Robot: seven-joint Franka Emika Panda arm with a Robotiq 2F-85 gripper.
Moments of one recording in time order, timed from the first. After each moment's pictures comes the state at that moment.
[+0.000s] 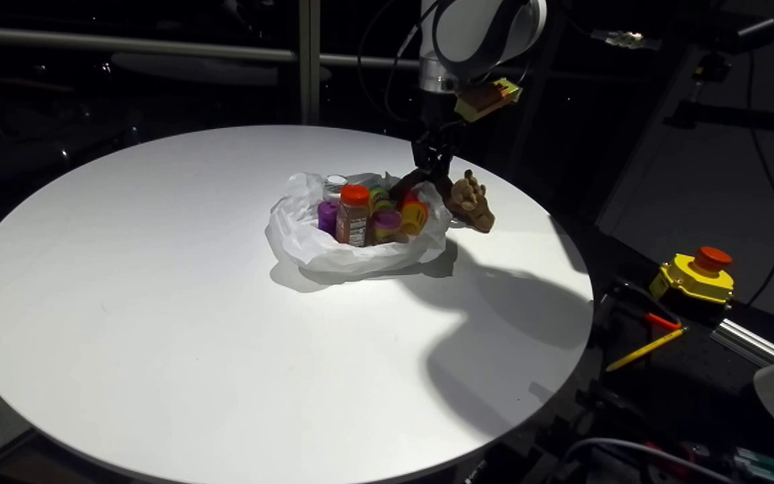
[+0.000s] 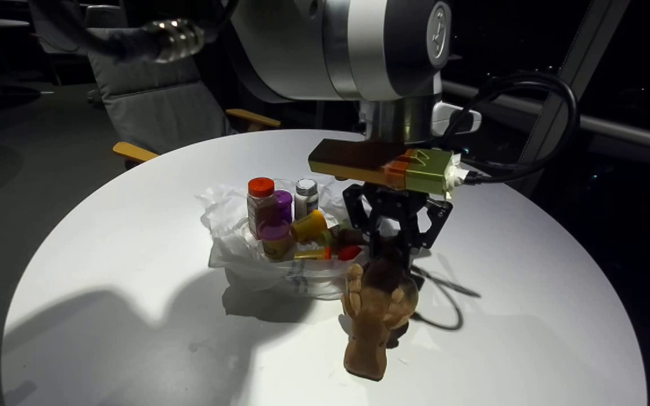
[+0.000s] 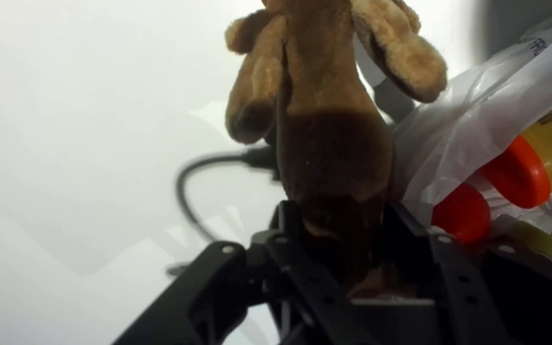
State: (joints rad) arm -0.09 0.52 -0.15 -2.00 -0.20 2.52 0.04
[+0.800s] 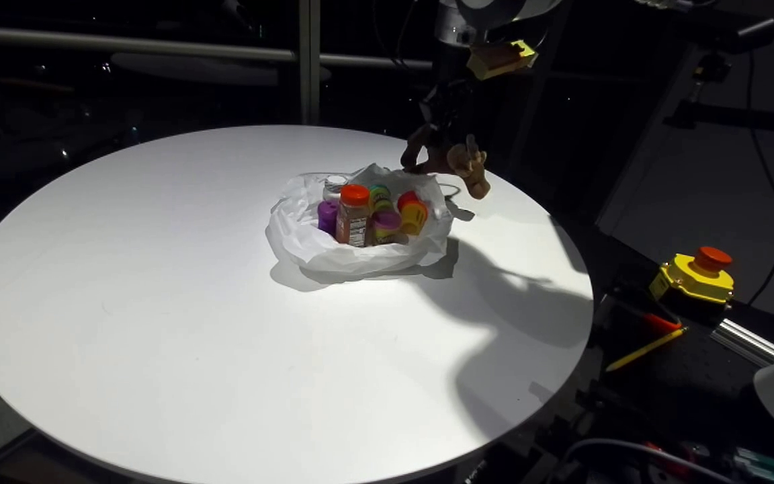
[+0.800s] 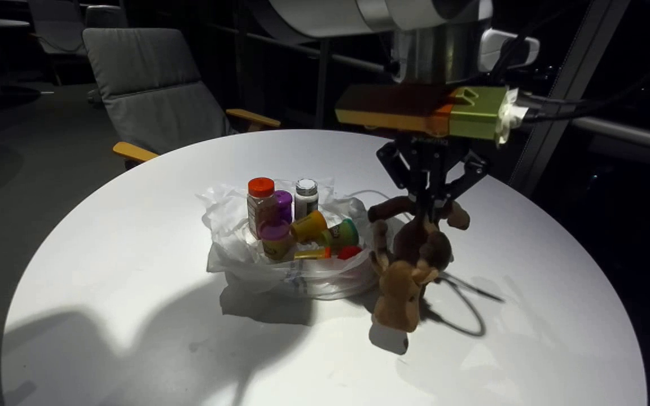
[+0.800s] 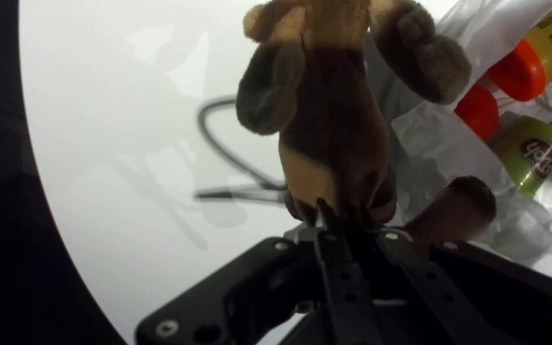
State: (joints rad) arm -0.11 0.38 -0.17 -2.04 -0.18 2.58 0.03
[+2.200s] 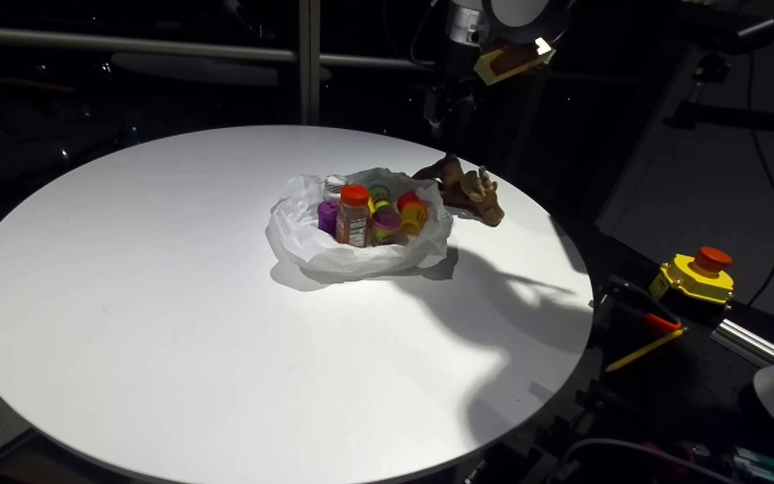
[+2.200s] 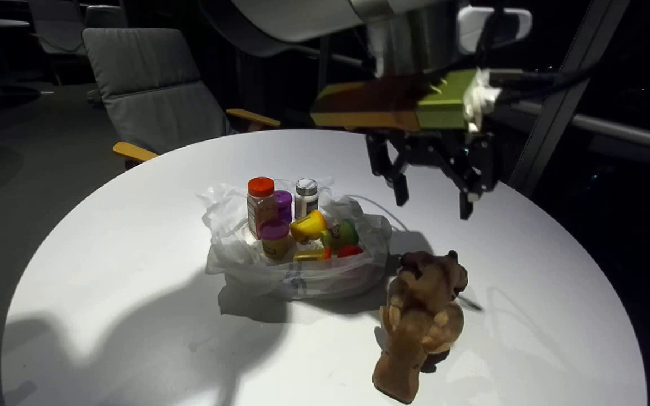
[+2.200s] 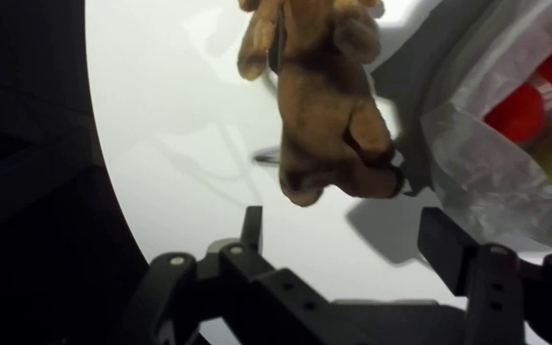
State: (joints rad) arm 0.04 0.31 -0.31 -2.16 -0.41 2.66 0.31
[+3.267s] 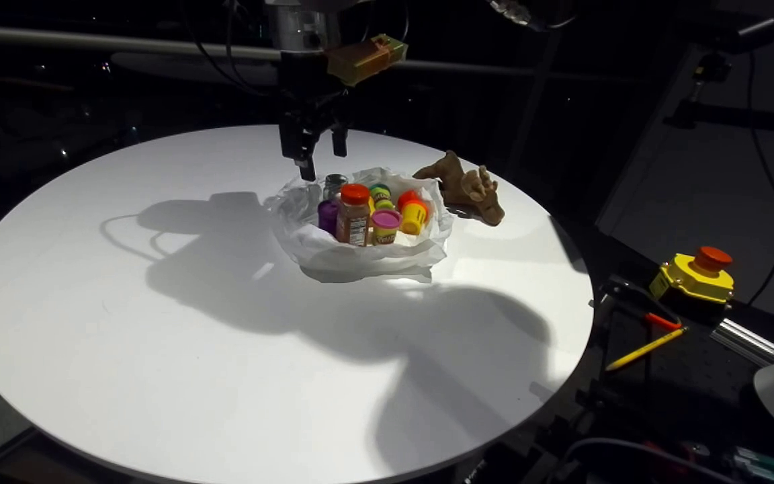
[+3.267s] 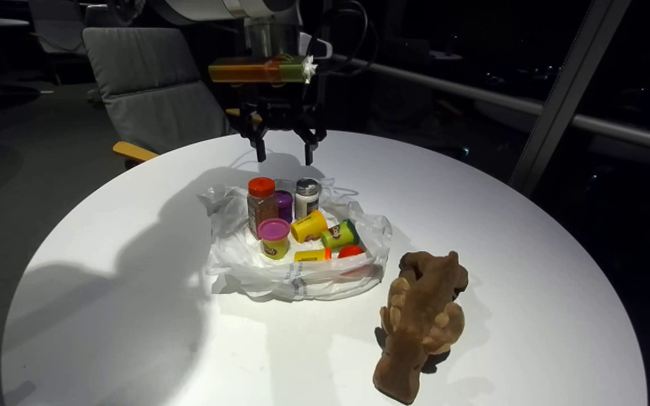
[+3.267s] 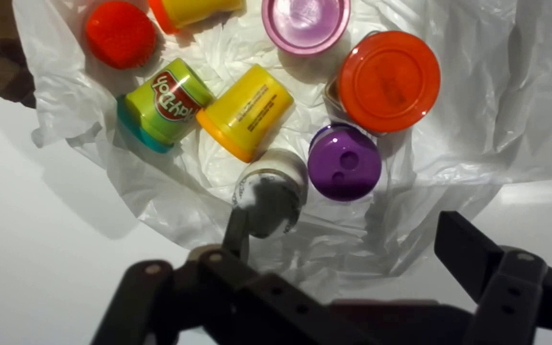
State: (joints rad) arm 0.12 0.65 0.02 -1.62 -0.21 2.18 0.06
